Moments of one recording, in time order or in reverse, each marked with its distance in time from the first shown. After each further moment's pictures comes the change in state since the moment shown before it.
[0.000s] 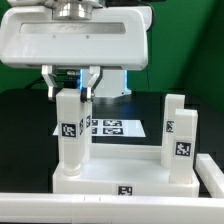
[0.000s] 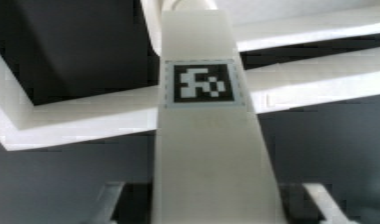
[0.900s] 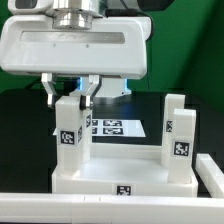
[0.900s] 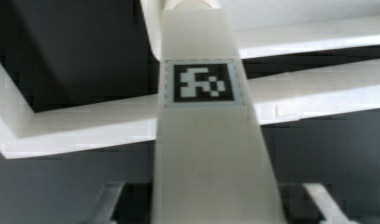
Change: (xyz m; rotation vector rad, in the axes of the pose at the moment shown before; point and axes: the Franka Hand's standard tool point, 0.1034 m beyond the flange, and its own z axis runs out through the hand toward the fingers) arm -0.004 0.002 0.010 -0.016 0.018 -0.008
